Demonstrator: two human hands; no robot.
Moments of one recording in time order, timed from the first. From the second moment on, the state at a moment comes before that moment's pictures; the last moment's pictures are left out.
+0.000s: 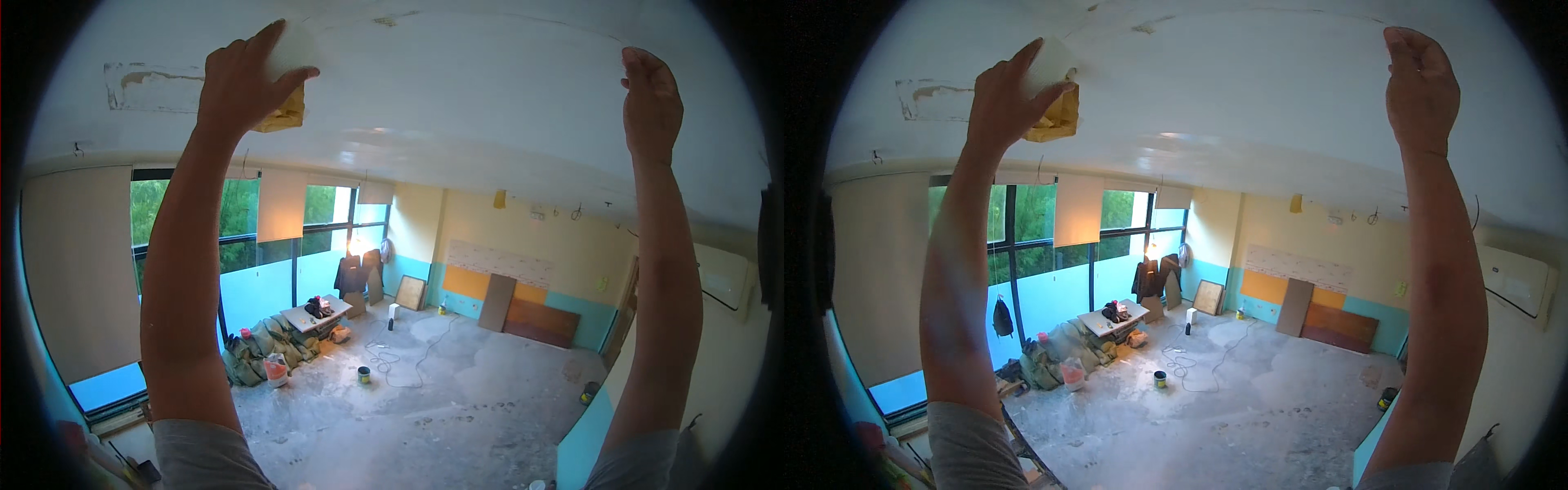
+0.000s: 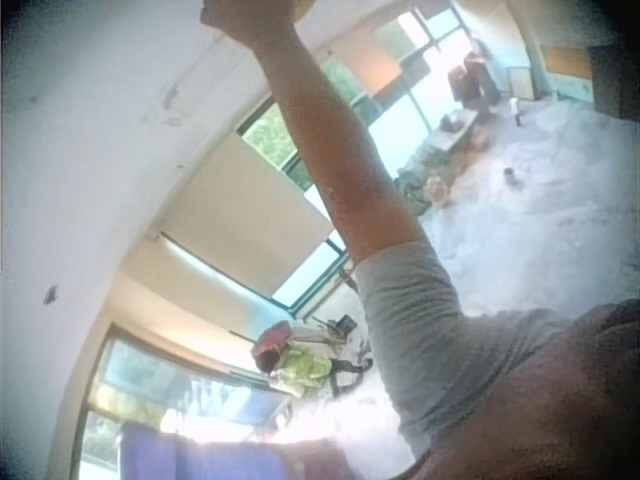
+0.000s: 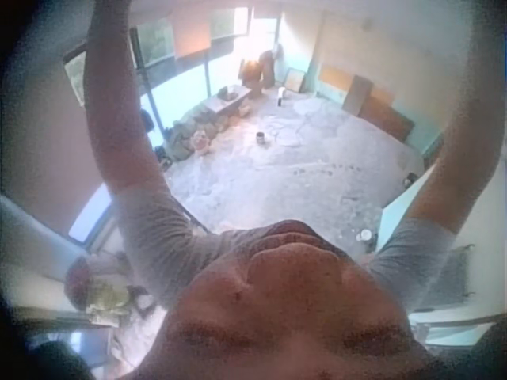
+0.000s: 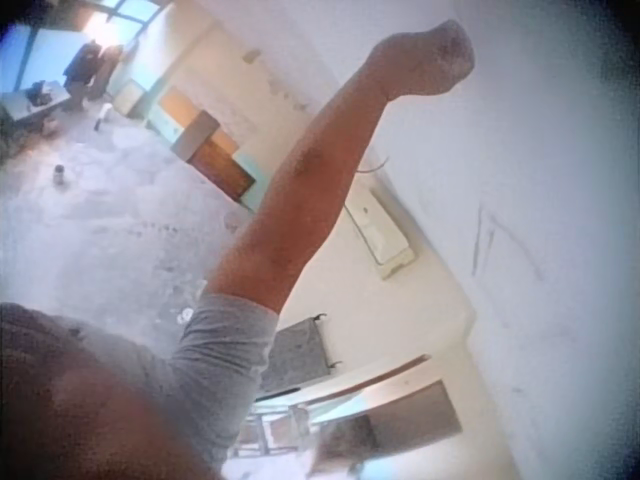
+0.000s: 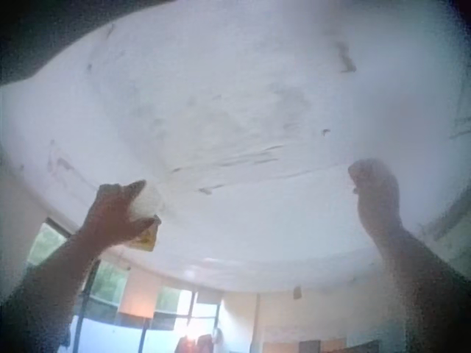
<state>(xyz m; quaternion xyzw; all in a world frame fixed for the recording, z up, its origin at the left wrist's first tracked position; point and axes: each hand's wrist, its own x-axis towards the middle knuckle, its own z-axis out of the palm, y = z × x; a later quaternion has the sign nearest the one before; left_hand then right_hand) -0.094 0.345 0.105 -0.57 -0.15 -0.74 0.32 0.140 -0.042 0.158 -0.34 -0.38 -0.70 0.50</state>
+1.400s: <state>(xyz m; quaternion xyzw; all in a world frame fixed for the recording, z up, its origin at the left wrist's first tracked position) -0.067 0.318 0.093 -0.54 -0.13 -0.77 0.30 0.152 -0.082 0.157 -0.42 -0.40 -0.68 0.45</state>
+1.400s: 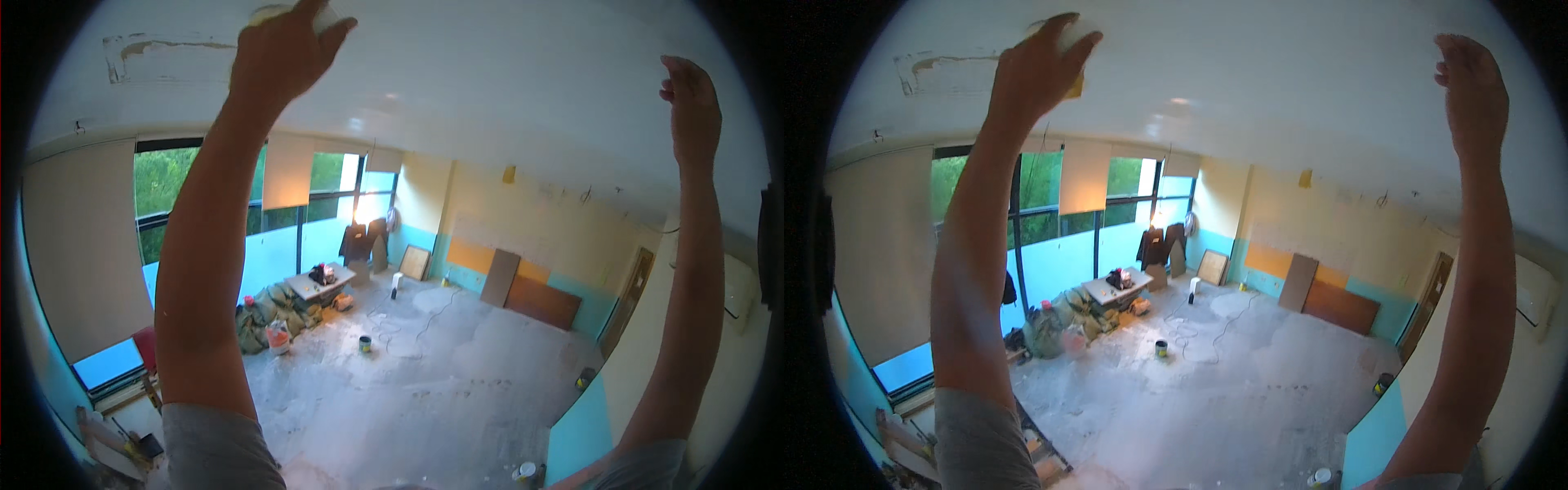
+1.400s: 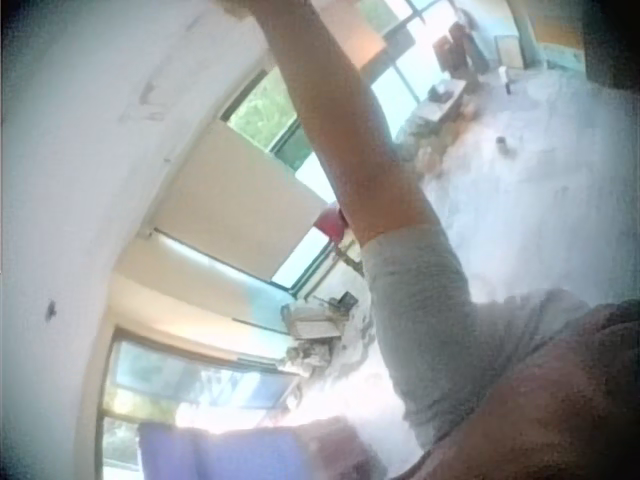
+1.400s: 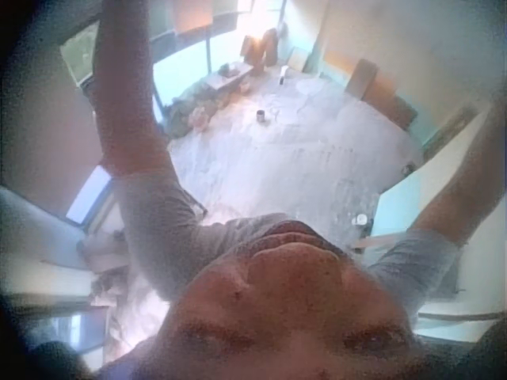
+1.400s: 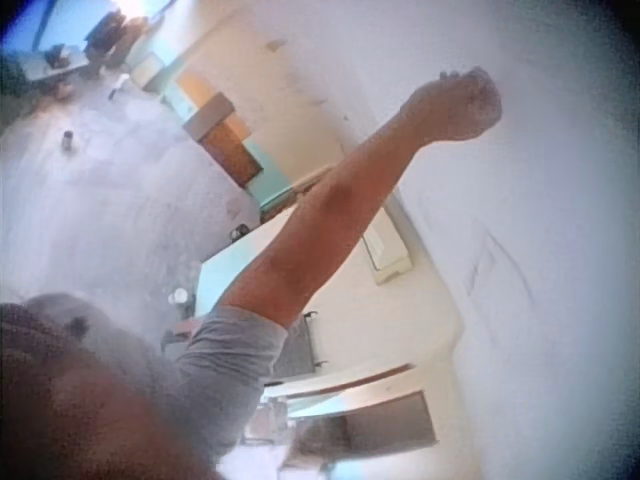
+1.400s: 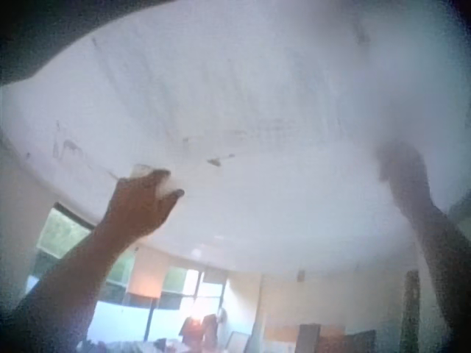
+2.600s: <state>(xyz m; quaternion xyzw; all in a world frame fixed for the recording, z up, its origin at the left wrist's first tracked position) 0.055 0.076 -0.502 -0.63 -0.26 0.01 -0.74 0.165 -0.063 -0.506 -0.61 -0.12 0.43 0.65</state>
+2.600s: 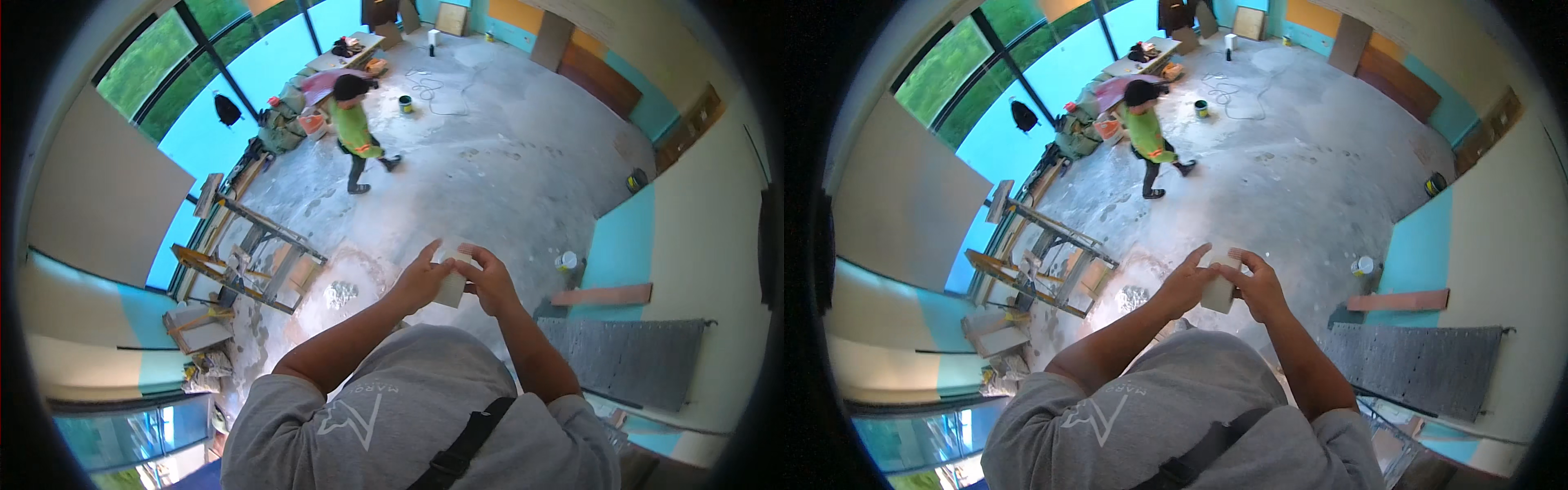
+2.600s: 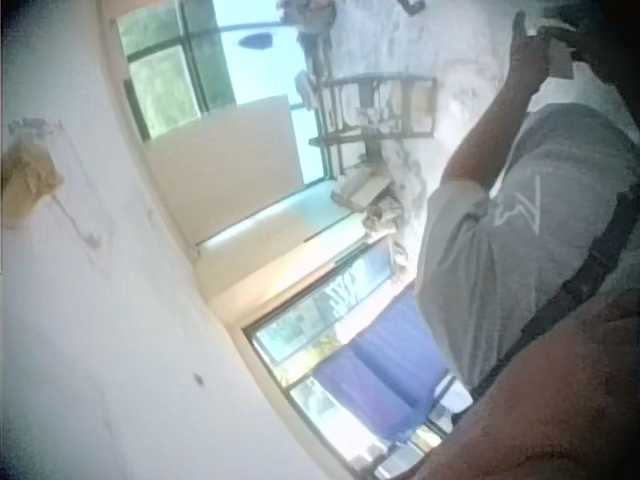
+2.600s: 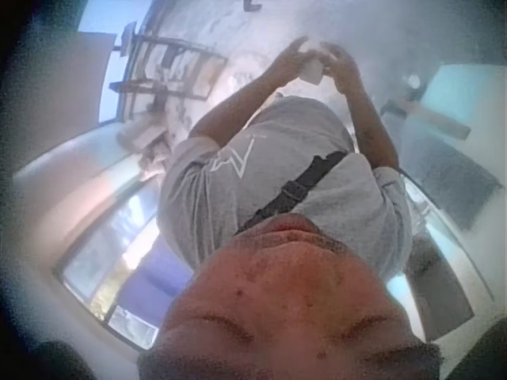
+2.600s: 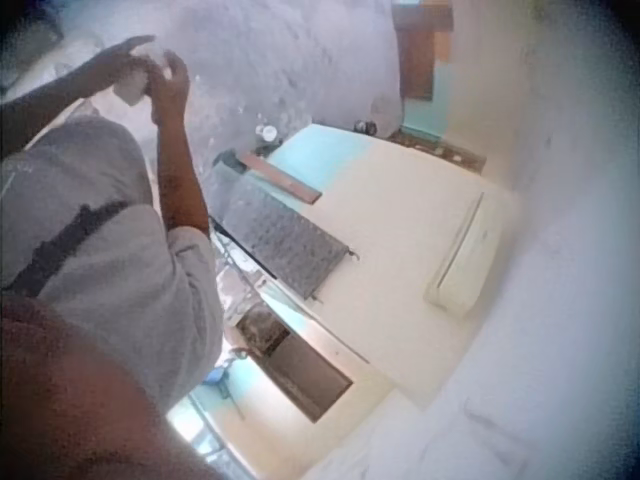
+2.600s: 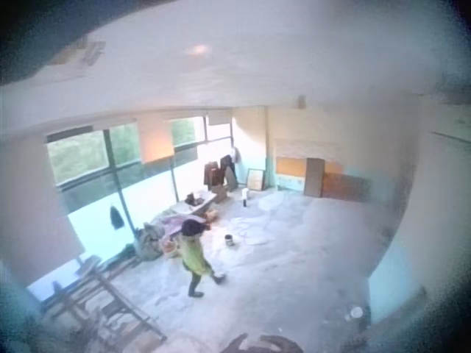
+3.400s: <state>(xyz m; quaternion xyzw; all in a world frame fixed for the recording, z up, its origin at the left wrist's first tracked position) -0.144 0.481 -0.649 -0.82 -0.55 -0.14 -0.03 0.129 0.035 -0.533 -0.68 -0.15 0.56 0.45</state>
